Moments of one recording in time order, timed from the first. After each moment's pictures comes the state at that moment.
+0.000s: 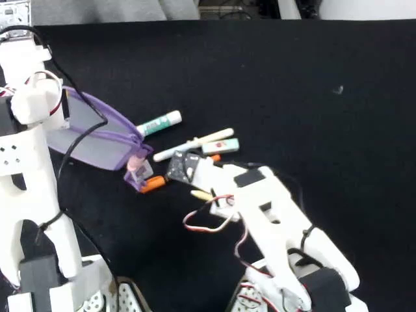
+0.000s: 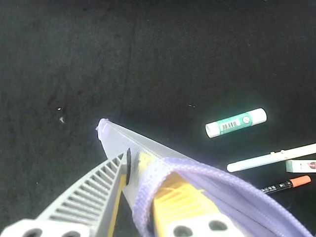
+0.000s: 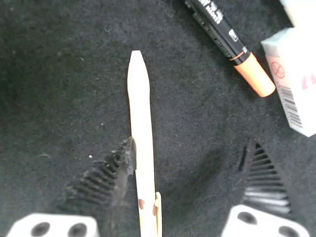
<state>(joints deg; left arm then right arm) -16.1 -16.4 -18.7 96.7 -4.3 -21.5 -24.4 61.2 48.3 47.9</state>
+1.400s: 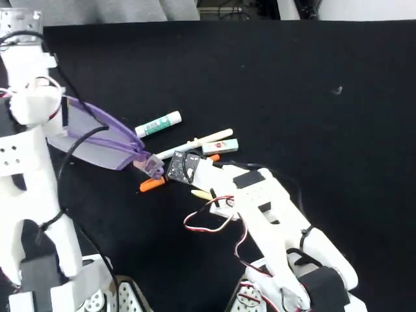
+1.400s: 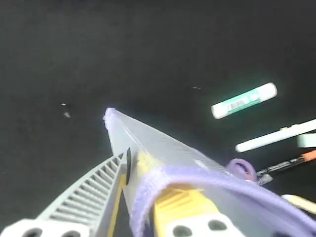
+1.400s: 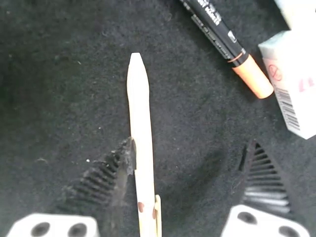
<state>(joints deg) -15.1 -16.8 -19.8 100.3 -7.6 -21.5 -24.4 62.2 46.1 47.9</state>
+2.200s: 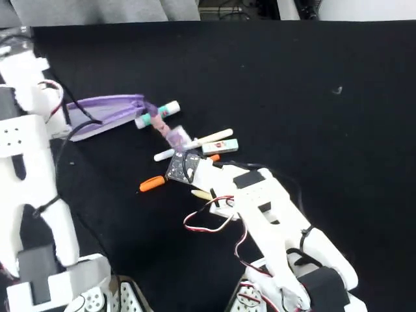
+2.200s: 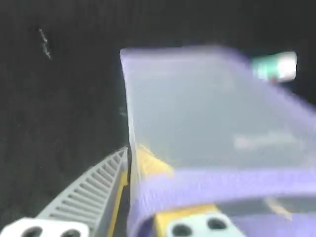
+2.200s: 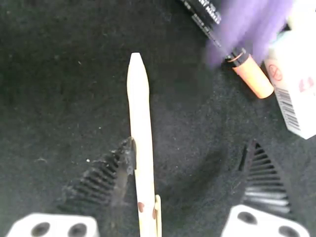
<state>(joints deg) -20.8 -12.0 -10.1 96.6 1.6 -21.5 -24.4 62.2 46.1 47.9</state>
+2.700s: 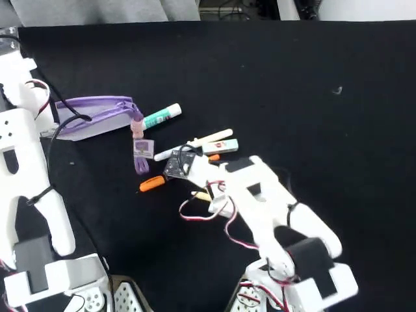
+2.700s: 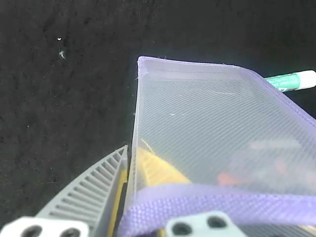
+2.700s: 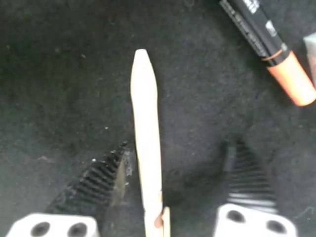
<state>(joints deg) -23.4 -7.7 -13.8 97.0 -1.1 -21.3 -9.2 52.8 50.1 47.9</state>
